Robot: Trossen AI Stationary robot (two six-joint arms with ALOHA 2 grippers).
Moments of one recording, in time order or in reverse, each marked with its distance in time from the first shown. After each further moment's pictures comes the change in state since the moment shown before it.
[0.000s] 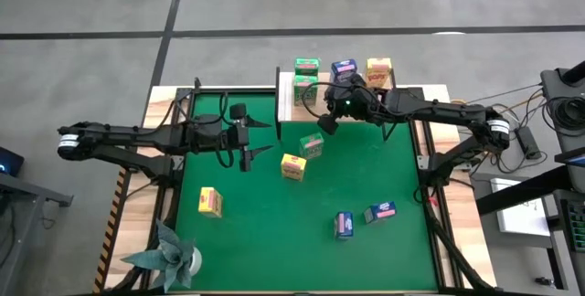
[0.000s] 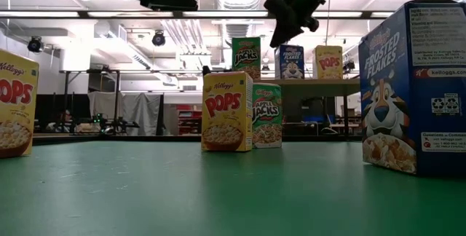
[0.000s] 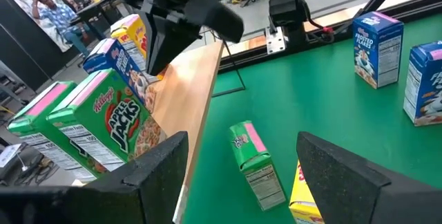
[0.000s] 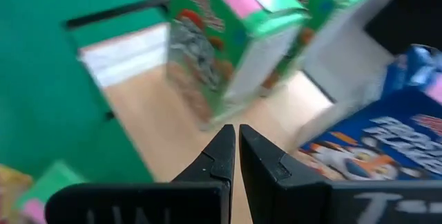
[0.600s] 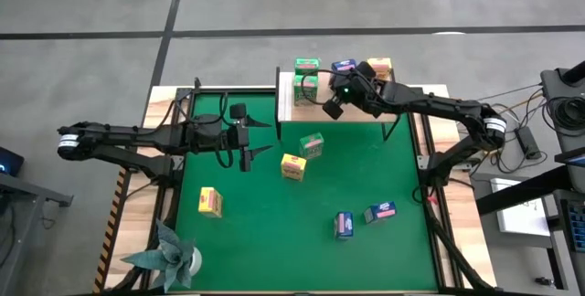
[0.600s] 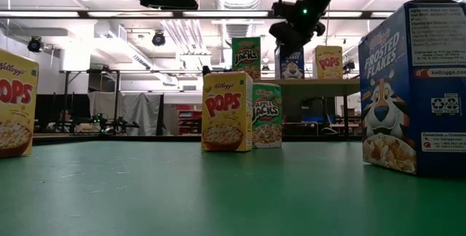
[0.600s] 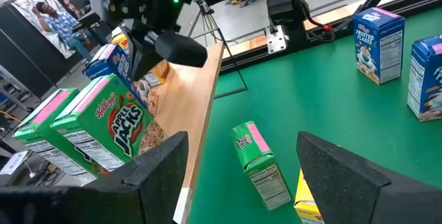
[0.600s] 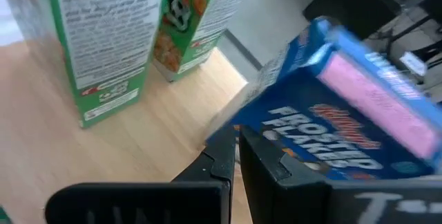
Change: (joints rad) left arm 0.000 -0.001 0.000 0.003 0.000 0.036; right arm -0.119 0.040 0.001 -0.011 0.115 -0.103
